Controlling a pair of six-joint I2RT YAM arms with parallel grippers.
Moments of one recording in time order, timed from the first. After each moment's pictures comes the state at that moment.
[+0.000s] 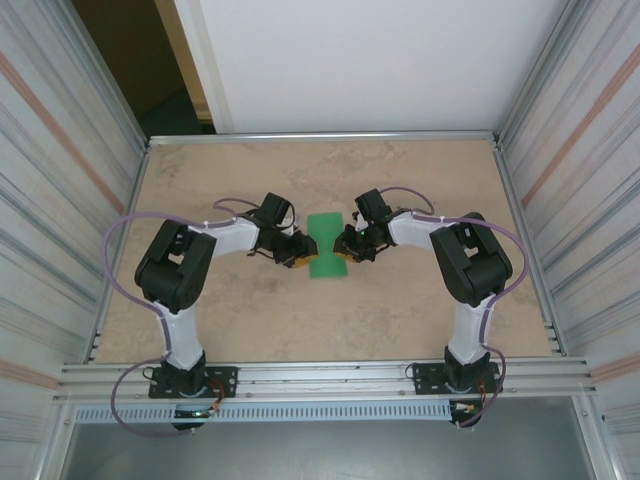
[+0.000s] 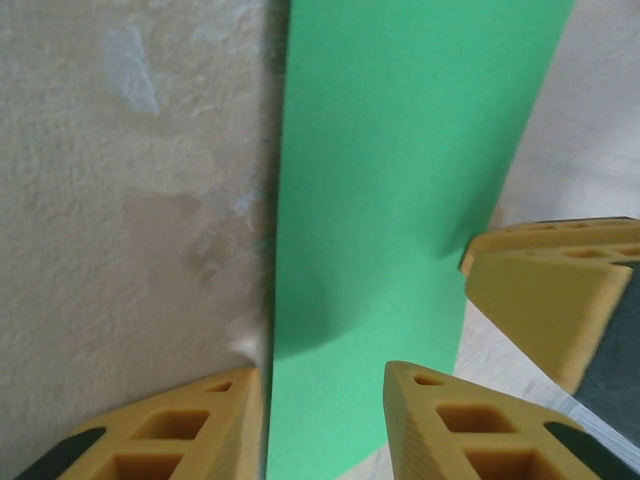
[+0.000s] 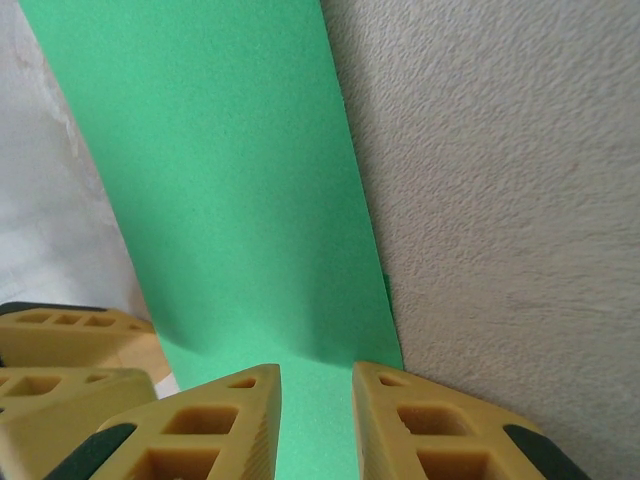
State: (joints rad) left arm -0.49 1.90 1.08 -0.30 0.57 -0.75; right arm 0.50 1.91 1.10 -0.30 -0.45 0.80
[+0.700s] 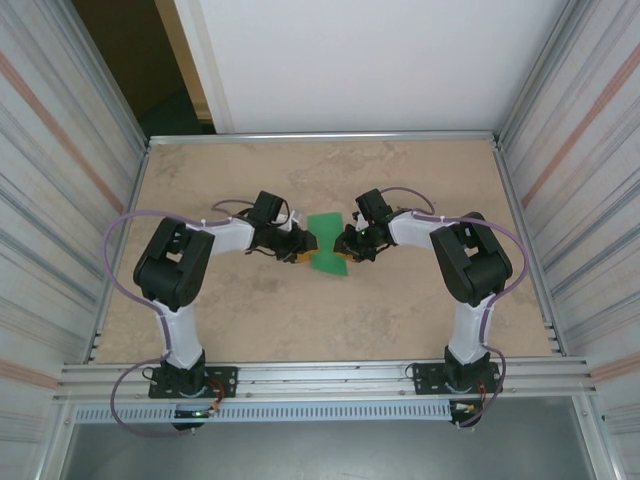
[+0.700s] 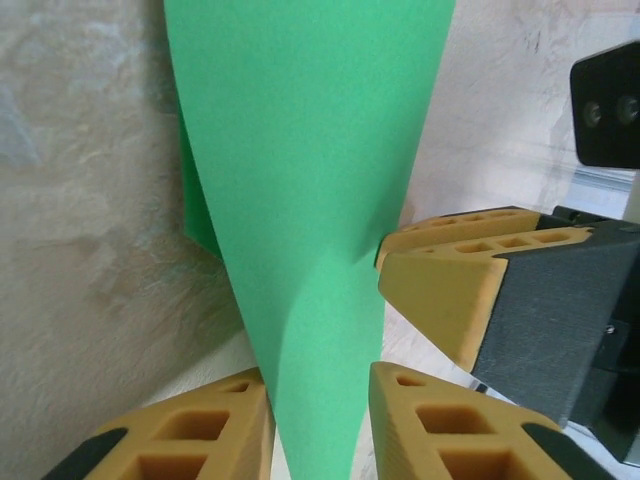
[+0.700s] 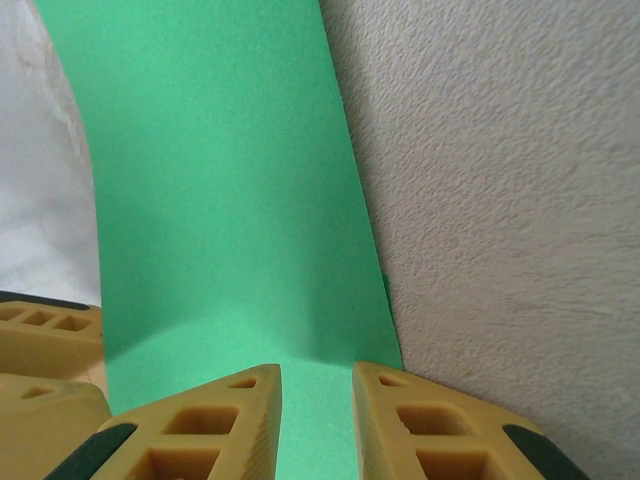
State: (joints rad) left arm -0.45 1.90 1.05 -0.16 0.73 -0.78; right arm 0.49 1.92 1.10 -0.30 -0.47 0.80
